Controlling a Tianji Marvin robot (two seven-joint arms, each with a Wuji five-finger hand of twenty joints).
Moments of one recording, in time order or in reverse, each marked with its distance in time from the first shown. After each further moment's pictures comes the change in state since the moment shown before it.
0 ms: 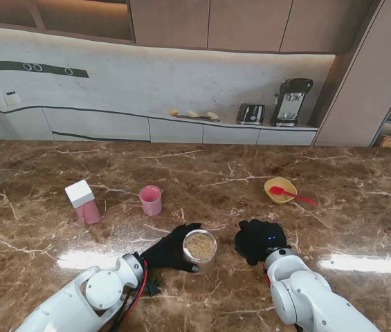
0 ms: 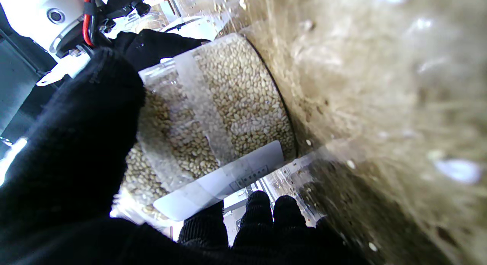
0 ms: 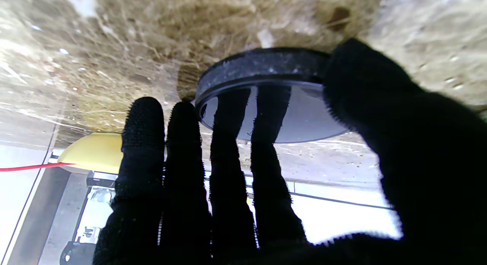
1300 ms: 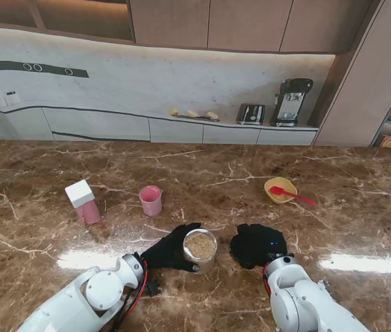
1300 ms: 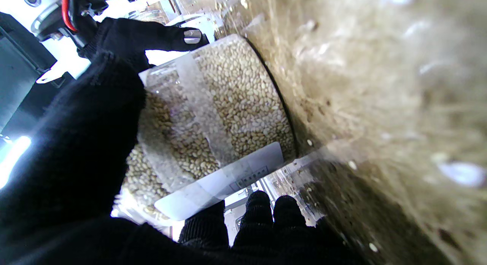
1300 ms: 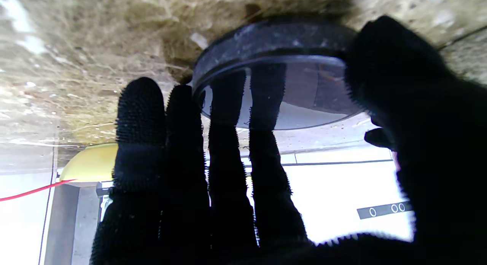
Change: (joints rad) left arm 0.005 -0.003 -0.006 -0.002 0.000 0.002 0.002; right arm -0.081 -0.036 0.059 -0.031 0.145 -0.032 -0.131; left_hand 0.000 0.019 -0.012 0.009 -0.001 0.016 -0.012 -0.001 0.000 0.000 0.000 0.000 0.000 0.000 0.000 0.001 0.000 0.000 0.002 0.013; right_hand -0.013 -0.051 -0.065 -0.036 0.106 -0.002 0.030 0.025 0.116 0.002 0.021 0.025 0.150 -0.009 0.008 0.022 0.195 -0.021 0.127 0.010
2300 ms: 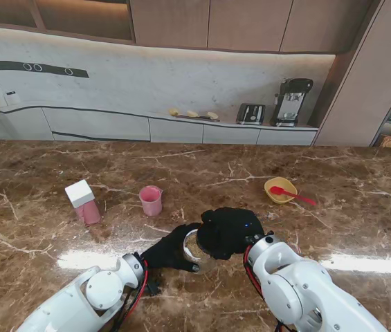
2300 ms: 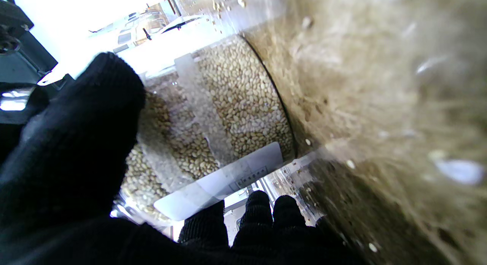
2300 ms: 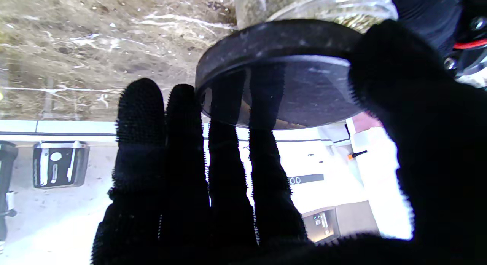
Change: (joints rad) left arm -0.009 0.000 0.009 0.011 0.002 -0.010 0.003; right arm 0.032 0.026 -0.013 -0.286 -0.039 -0.156 0.258; left_hand 0.000 0.000 0.000 0.000 0.000 0.000 0.000 0.000 0.000 0.000 0.000 0.003 0.000 0.000 0.000 0.001 0.000 0.000 0.001 0.005; right_hand 0.000 0.049 -0.042 -0.001 0.000 0.002 -0.007 -0.008 0.000 0.002 -0.001 0.000 0.002 0.000 0.022 0.012 -0.014 0.001 0.001 0.000
